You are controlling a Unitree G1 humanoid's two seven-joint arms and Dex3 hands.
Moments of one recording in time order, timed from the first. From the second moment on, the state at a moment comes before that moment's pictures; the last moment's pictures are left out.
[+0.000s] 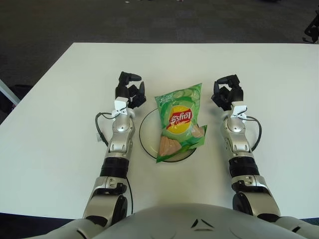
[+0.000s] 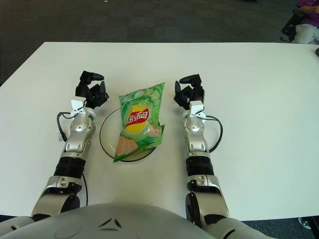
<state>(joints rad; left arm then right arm) -0.27 -0.05 0.05 0.25 0.09 -0.15 0.22 -0.31 0.01 -0.12 0.35 -0.10 -0.16 -0.30</state>
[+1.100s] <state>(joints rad) -0.28 -0.04 0.05 0.27 0.09 -0.13 0.23 -0.32 -0.01 -0.12 0.40 -0.10 -0.18 -0.31</state>
